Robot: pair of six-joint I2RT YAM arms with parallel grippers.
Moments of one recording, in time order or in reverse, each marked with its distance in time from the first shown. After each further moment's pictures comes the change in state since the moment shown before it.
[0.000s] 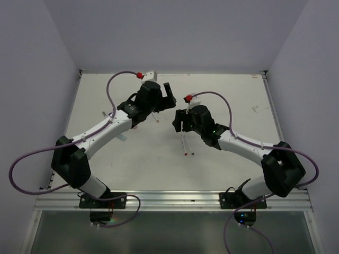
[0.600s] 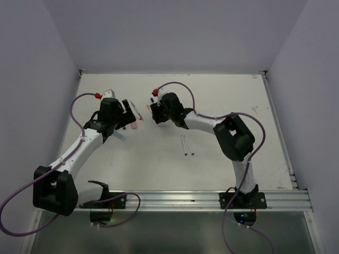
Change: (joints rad) left arm 0.433 -0.365 -0.492 -0.038 0.079 0.118; right arm 0.024 0.620 0.560 -0.024 -0.141 -0.209
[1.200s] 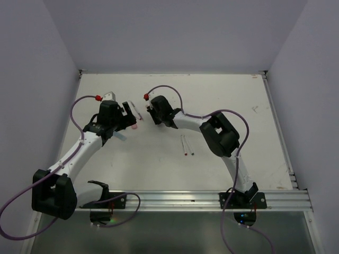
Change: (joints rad) left arm 0.000 -0.046 -0.048 0.012 0.045 0.006; right arm 0.055 0.236 0.235 -0.123 0.138 -0.063
